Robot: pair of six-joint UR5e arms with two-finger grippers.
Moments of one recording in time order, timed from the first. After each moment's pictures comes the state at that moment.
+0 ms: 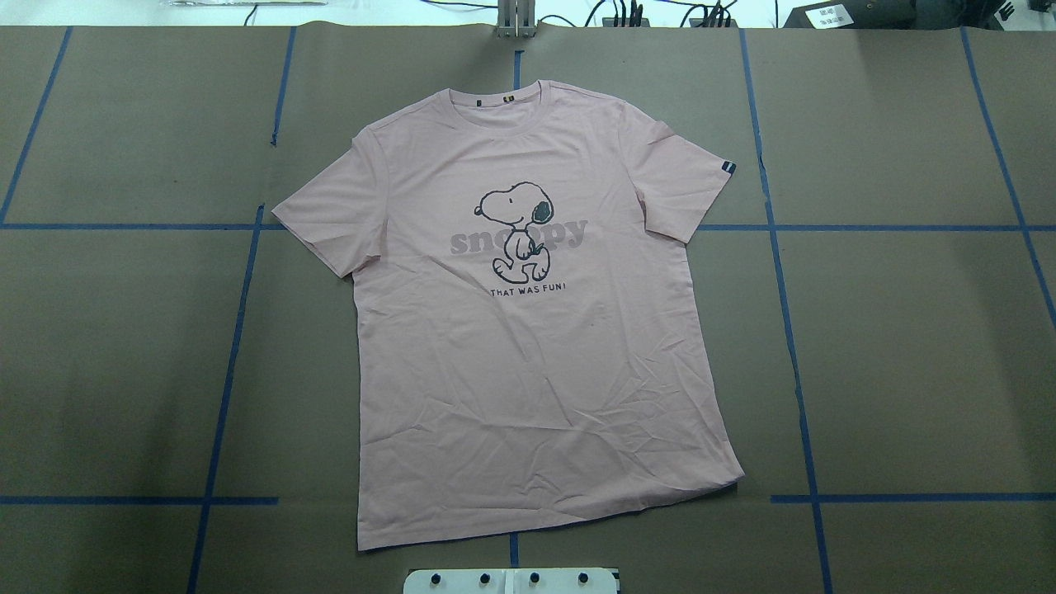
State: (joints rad) left arm -1.55 -1.55 -1.65 -1.58 -2.32 0.01; right arm 1.60 -1.60 1.58 -1.57 2.36 -0.01
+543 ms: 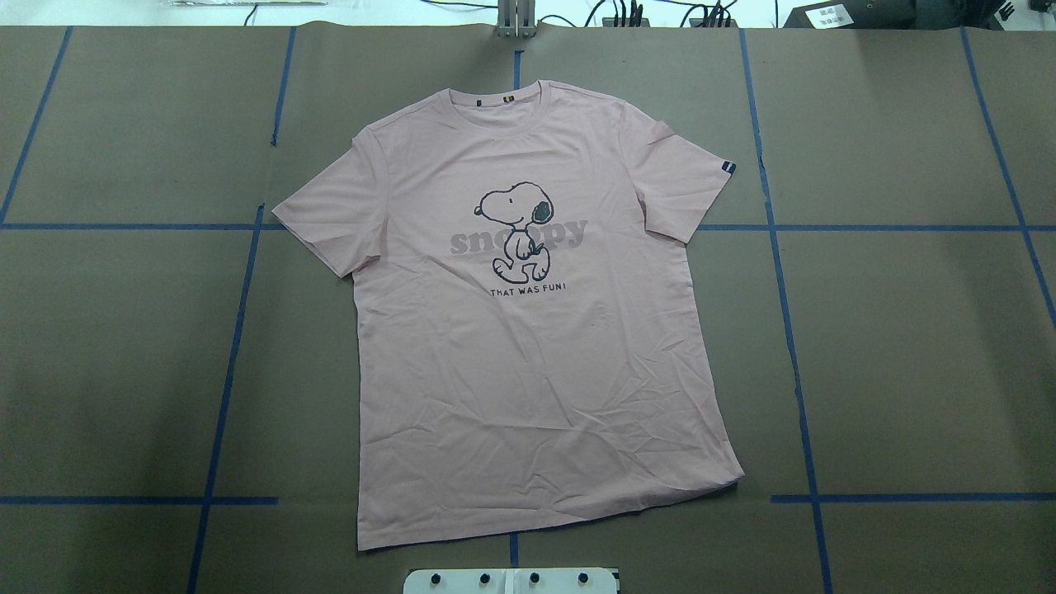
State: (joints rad) left arm -1.55 -1.58 -1.66 -1.58 -2.34 0.01; right arm 1.60 -1.56 1.61 -1.56 2.36 0.00
